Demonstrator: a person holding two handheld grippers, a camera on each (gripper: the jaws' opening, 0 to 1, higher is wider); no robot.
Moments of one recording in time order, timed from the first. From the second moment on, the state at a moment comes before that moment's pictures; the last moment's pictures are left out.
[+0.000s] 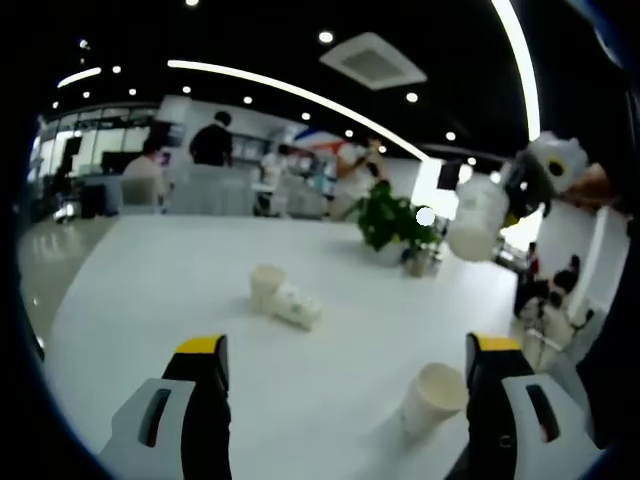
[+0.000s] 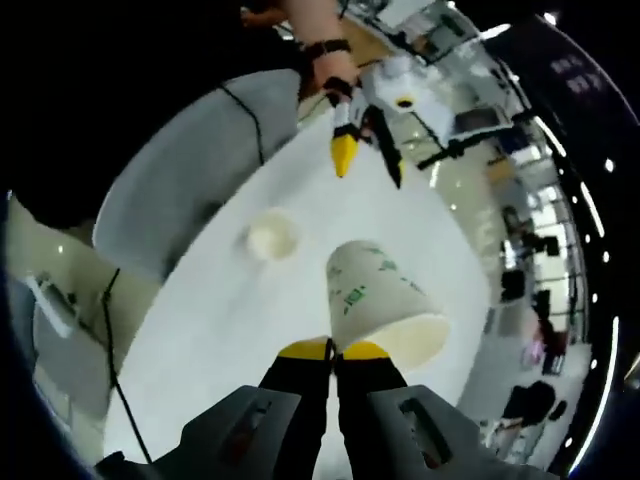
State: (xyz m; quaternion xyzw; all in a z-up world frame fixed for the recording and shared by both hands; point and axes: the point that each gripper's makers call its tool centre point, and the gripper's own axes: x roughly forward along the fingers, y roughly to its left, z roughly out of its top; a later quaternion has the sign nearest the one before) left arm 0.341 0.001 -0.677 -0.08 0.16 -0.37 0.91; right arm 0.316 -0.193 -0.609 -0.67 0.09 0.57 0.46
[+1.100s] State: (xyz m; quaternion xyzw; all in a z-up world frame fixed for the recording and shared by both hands) left arm 0.337 0.019 -0.685 -0.07 0.16 -0.35 0.92; right arm 0.288 -0.146 -0.652 -0.74 -0.01 0.62 0.26
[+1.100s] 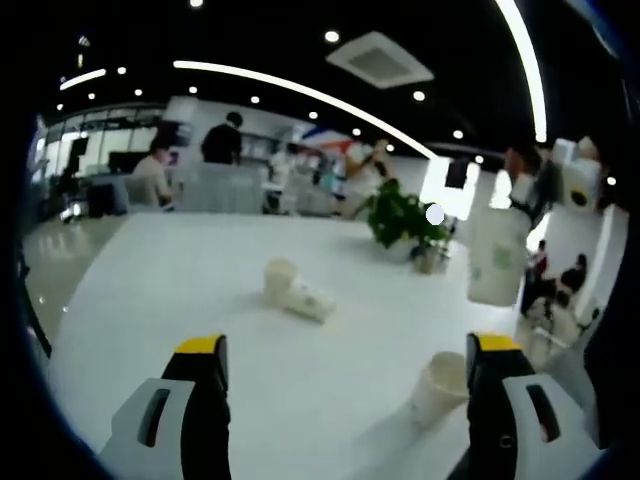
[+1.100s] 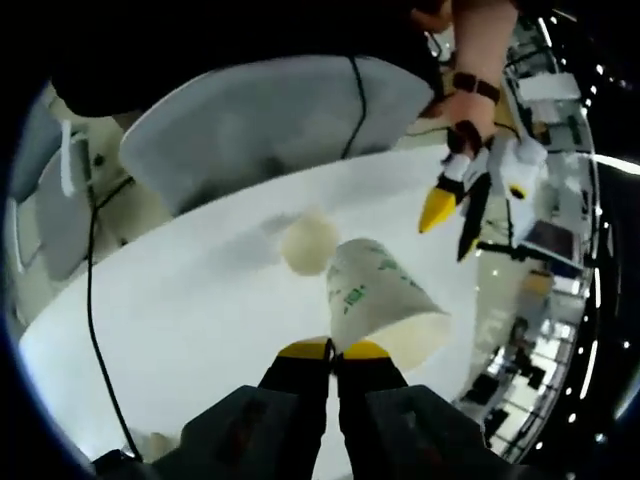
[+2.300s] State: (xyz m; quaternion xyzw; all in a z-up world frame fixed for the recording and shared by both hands) left arm 0.330 0.025 -0.692 -0.11 0.15 -0.35 0.92; right arm 0.274 -0.140 -0.738 -0.74 0.12 0.62 0.22
